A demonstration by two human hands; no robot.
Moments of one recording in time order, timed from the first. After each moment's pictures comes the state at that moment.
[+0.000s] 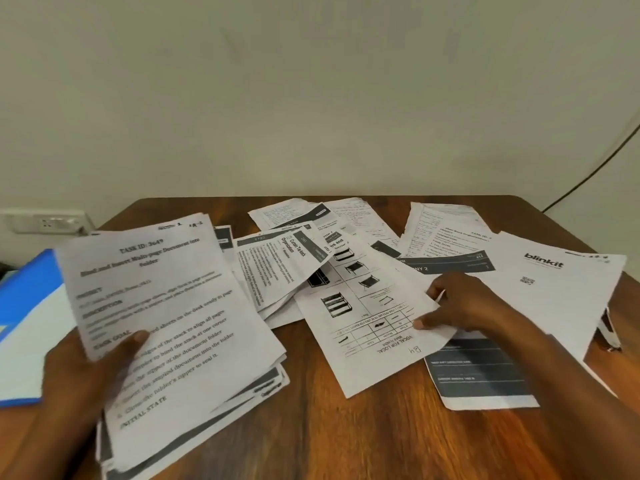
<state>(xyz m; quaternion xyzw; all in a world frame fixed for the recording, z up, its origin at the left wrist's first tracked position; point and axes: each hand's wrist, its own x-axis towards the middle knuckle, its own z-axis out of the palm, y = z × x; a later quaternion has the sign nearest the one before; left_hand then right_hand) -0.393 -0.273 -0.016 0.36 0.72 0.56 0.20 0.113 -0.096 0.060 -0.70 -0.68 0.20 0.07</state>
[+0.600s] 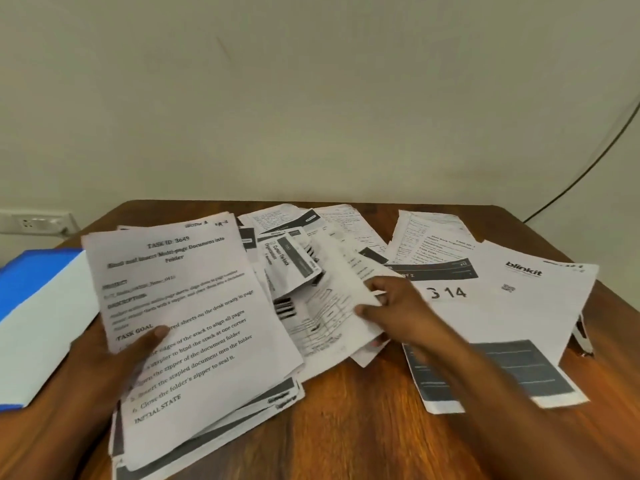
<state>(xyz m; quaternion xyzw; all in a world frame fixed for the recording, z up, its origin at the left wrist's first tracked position) -0.321 -0.263 0.029 0.40 0.67 0.58 0.24 0.039 -0.148 0.078 -0.56 -0.60 0.48 0.31</state>
